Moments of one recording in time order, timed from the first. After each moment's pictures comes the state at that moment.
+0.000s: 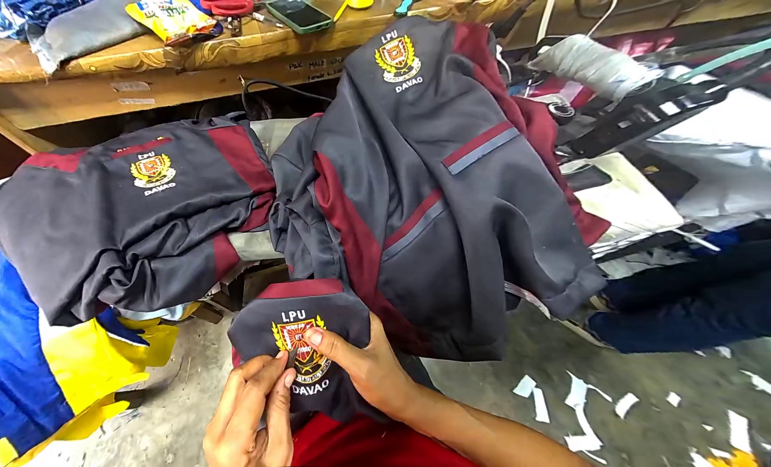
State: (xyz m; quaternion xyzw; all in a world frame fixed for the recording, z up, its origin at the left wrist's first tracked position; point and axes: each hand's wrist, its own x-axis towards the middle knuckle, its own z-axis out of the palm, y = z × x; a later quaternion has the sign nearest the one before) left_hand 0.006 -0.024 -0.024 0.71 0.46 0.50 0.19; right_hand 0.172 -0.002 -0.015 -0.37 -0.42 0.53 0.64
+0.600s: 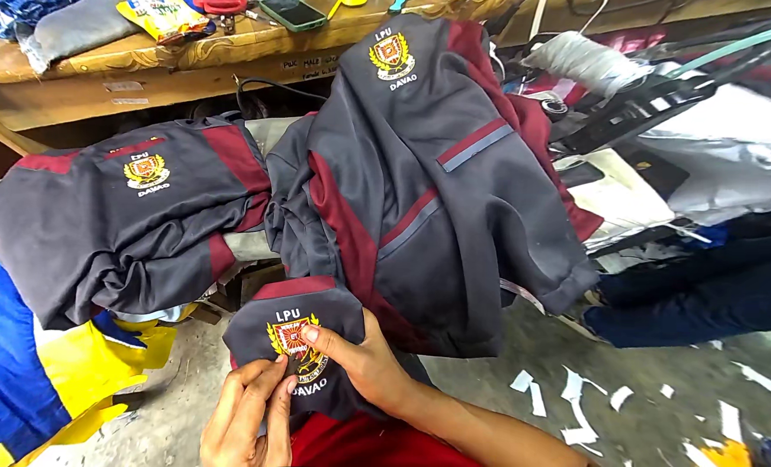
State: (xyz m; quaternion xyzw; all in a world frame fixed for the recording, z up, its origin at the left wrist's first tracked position) left_hand 0.002 -0.027 -0.019 0.73 0.46 0.47 0.18; right_hand 0.174 0.000 -0.011 -0.38 -0.41 0.54 0.63
